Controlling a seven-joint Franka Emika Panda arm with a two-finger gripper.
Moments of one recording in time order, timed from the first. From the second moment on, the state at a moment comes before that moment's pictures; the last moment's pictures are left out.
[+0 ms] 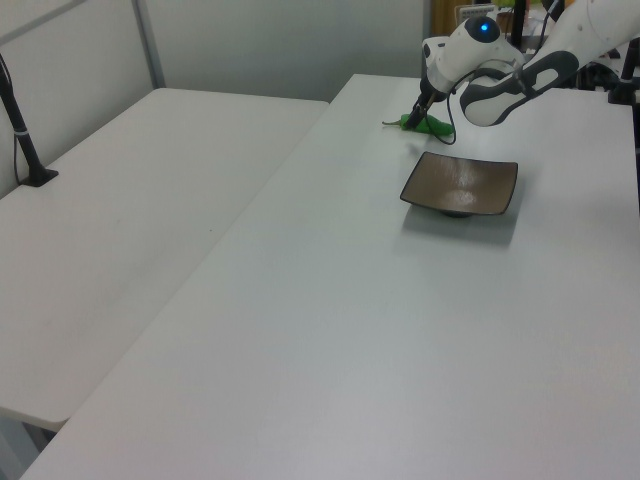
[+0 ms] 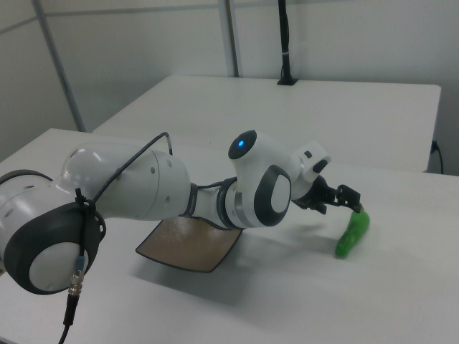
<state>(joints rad) -0.35 0.75 -0.03 -1.44 -0.52 2.88 0.01</state>
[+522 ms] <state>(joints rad) -0.36 0.79 -0.04 -1.44 -0.52 2.88 0.01</state>
